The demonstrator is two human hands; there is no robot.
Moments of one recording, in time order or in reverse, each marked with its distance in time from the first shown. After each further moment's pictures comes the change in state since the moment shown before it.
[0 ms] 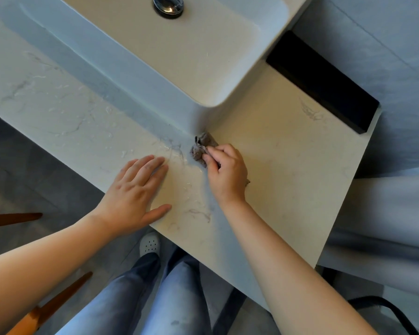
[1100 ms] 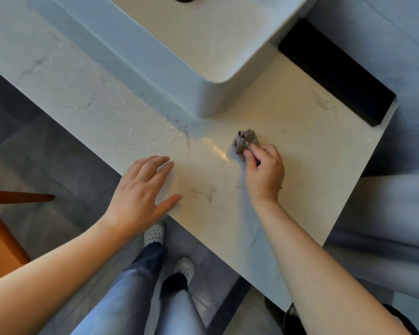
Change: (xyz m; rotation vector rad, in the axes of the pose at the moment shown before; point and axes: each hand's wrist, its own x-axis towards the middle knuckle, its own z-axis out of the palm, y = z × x) left_hand -0.030 0.047 0.009 -0.133 0.221 -0.151; right_hand -0.021 0.050 -0.042 -0.019 0.098 0.117
